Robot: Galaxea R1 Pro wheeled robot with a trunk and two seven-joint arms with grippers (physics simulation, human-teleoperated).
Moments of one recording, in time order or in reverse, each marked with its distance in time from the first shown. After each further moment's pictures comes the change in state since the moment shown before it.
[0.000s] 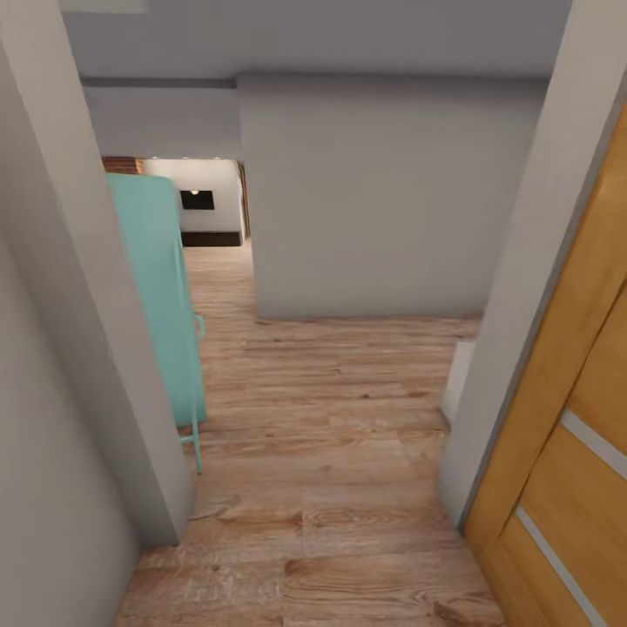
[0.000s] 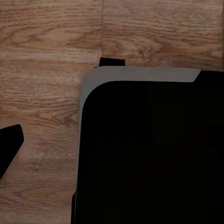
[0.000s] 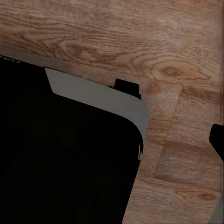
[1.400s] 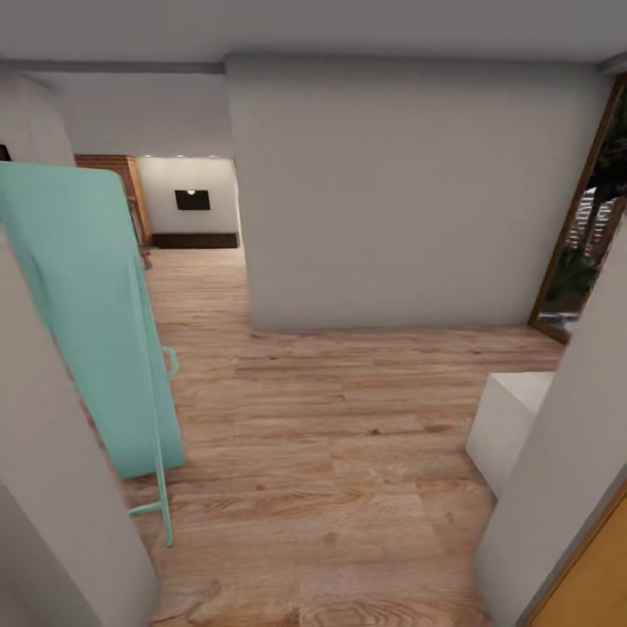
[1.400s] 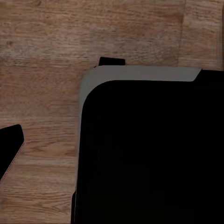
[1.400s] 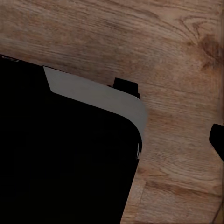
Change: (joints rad) left arm 0.000 0.000 0.000 0.001 0.000 0.000 0.000; right arm 0.000 -0.002 0.001 0.000 0.000 0.003 0.000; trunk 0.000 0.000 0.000
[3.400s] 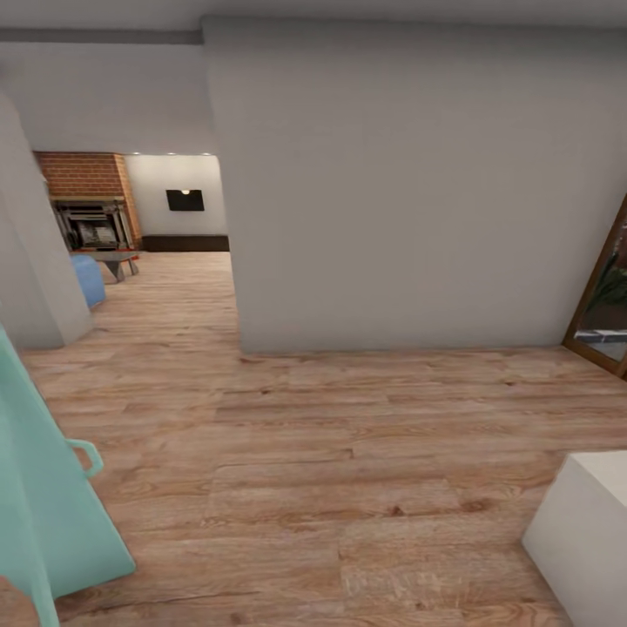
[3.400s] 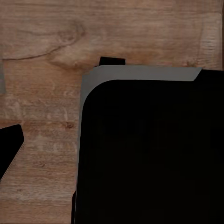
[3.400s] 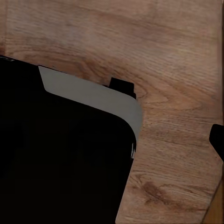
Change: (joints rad) left arm 0.001 0.000 0.000 0.000 0.000 0.000 0.001; right arm 0.000 -0.009 0.002 -0.001 0.003 -0.003 0.000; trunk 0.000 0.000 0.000
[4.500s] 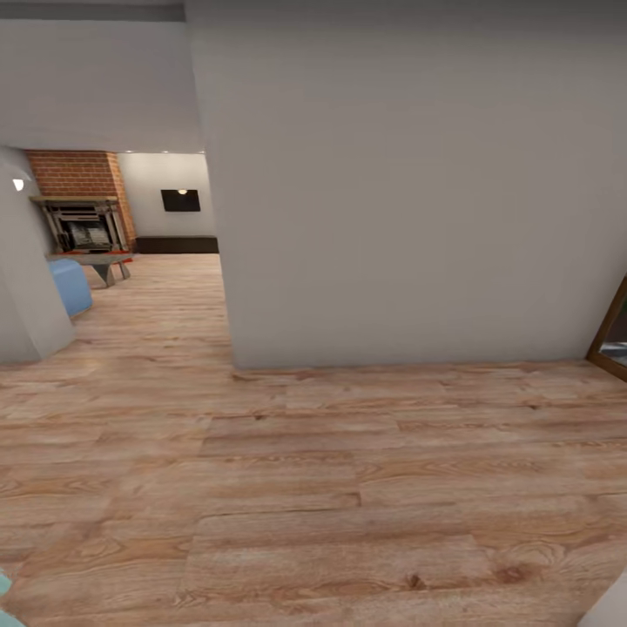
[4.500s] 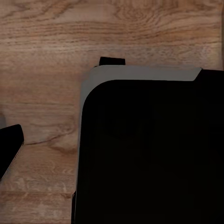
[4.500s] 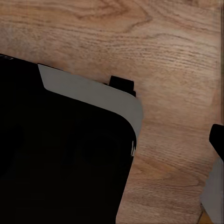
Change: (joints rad) left arm 0.000 0.000 -0.001 0.000 0.000 0.000 0.000; right arm 0.000 0.000 0.000 0.001 -0.004 0.007 0.000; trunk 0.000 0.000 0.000
